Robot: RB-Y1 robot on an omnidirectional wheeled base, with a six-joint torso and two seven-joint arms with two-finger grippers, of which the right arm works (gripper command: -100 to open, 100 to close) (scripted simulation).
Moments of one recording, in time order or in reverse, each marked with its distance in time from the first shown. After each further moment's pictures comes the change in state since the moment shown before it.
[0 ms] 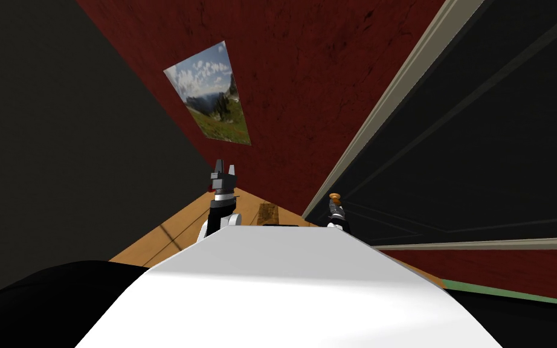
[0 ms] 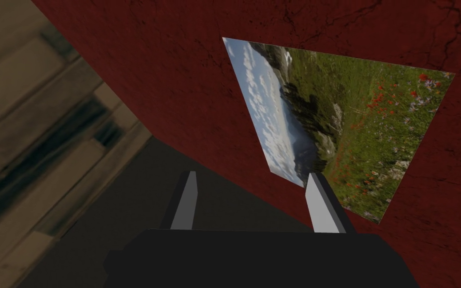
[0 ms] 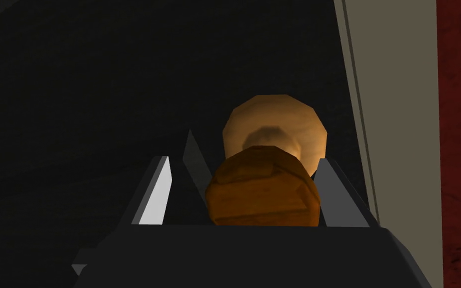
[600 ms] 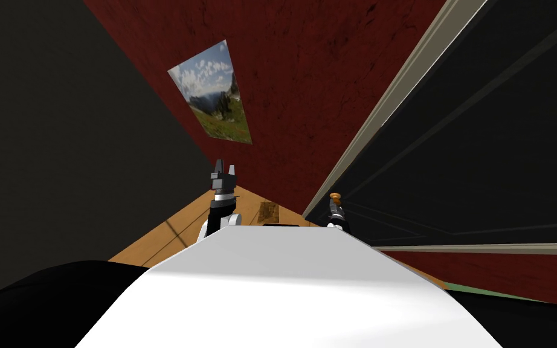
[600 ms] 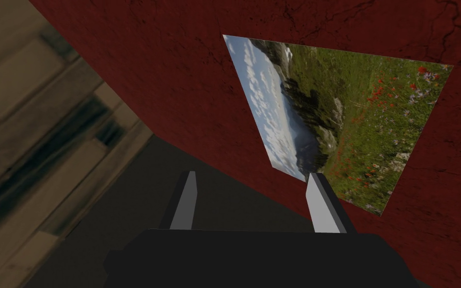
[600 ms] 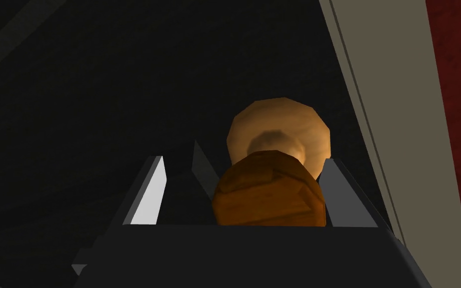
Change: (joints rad) arm 0.011 0.009 -0.006 -0.019 0.004 0.002 -0.113
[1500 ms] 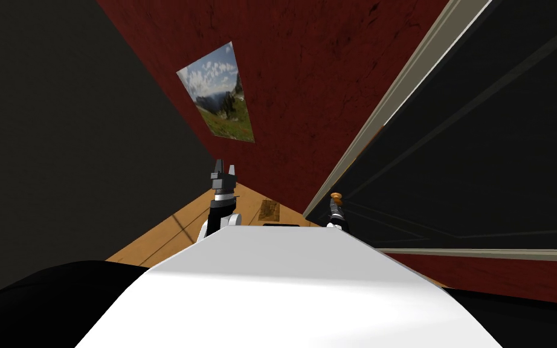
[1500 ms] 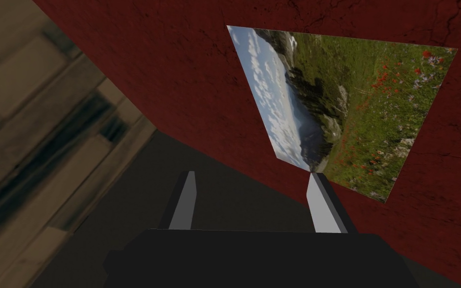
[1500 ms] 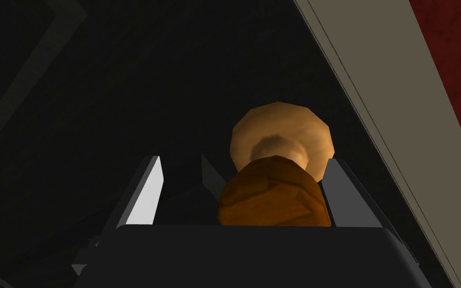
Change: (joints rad) arm -0.029 -0.007 0.005 0.059 0.009 -0.033 -0.187
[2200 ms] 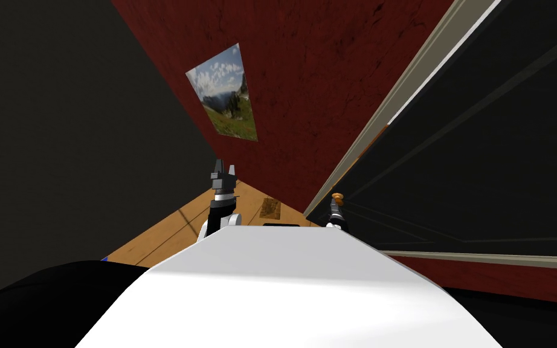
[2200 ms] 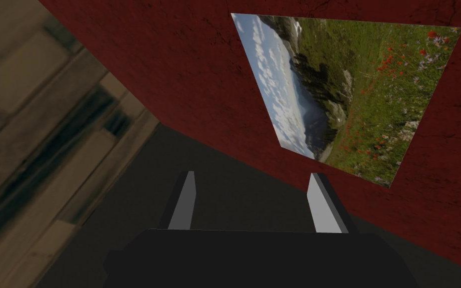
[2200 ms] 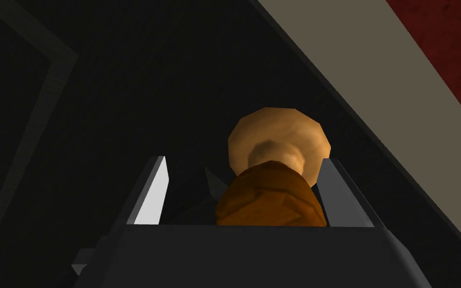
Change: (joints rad) arm -0.014 0.002 0.000 0.029 0.009 -0.024 -0.185
